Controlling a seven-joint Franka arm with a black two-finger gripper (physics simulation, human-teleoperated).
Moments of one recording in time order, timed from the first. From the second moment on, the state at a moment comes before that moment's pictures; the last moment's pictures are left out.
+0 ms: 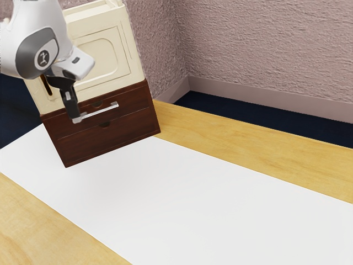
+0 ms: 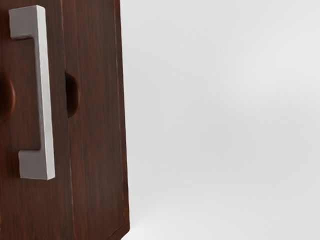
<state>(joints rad) -0.04 0.07 0.41 -1.52 0.26 1.81 0.88</state>
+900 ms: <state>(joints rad) 0.01 0.29 0.40 -1.49 0.26 2.06 0.85</state>
